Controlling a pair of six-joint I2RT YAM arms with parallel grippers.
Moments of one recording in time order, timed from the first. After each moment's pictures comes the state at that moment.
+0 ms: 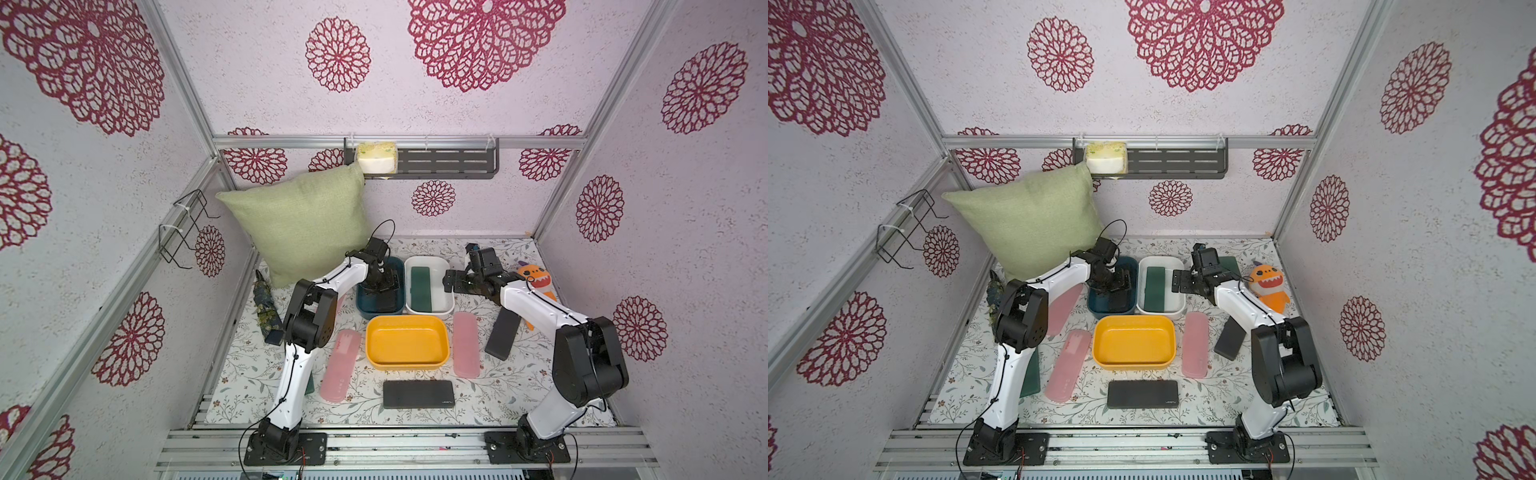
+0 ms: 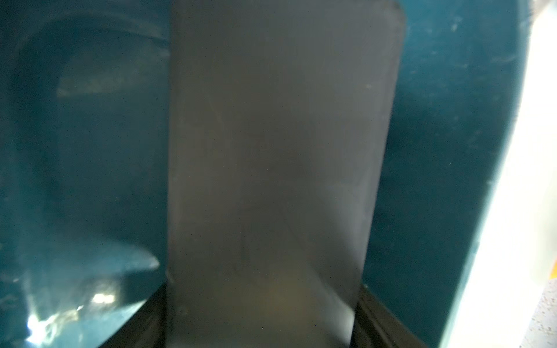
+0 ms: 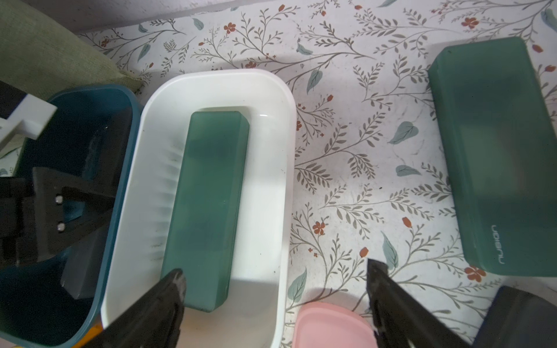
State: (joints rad) left arm -0.44 2.36 1.93 -0.73 0.23 -0.61; right arm 0.31 1.66 1.20 -0.37 0.00 0.31
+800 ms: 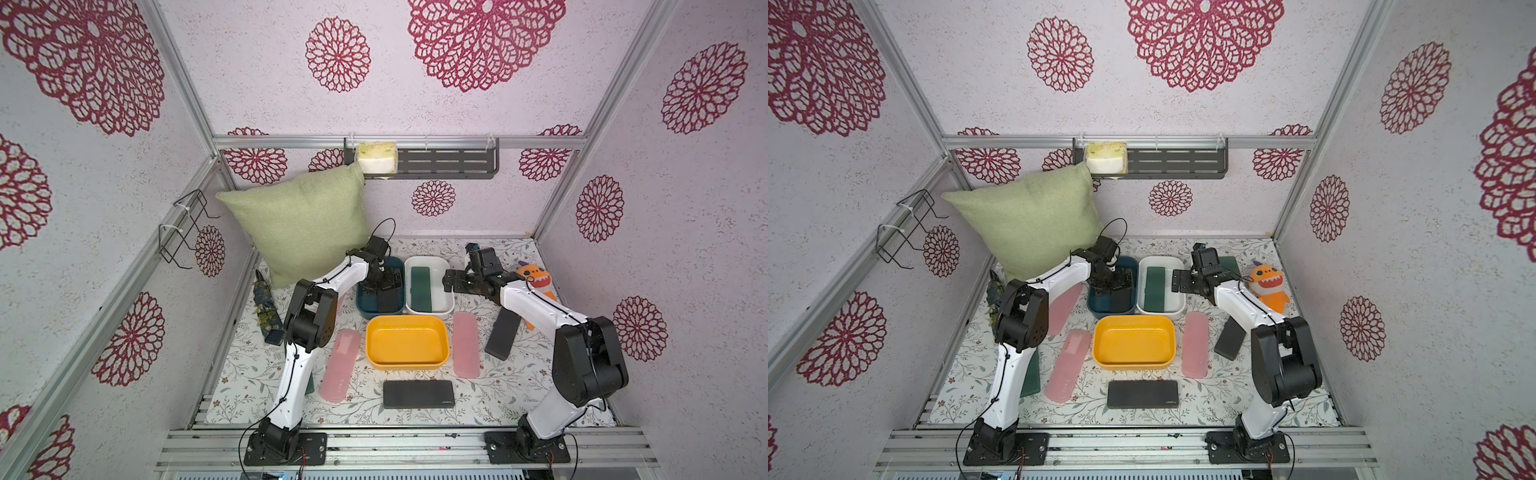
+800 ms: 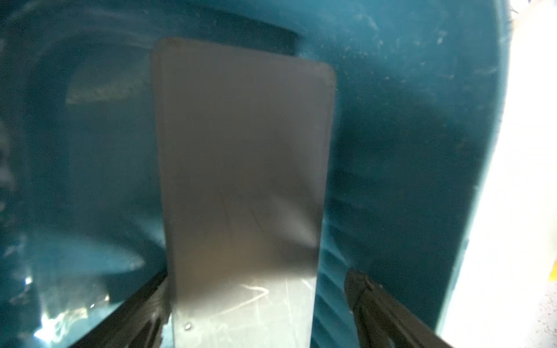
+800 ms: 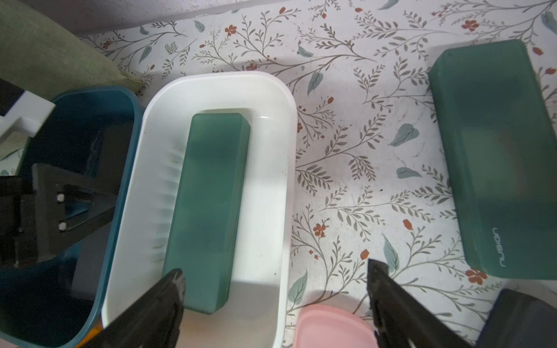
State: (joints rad) left arm -0.44 2.36 1.95 -0.75 0.22 -0.60; right arm 0.31 1.66 1.20 -0.36 -0.01 0.31
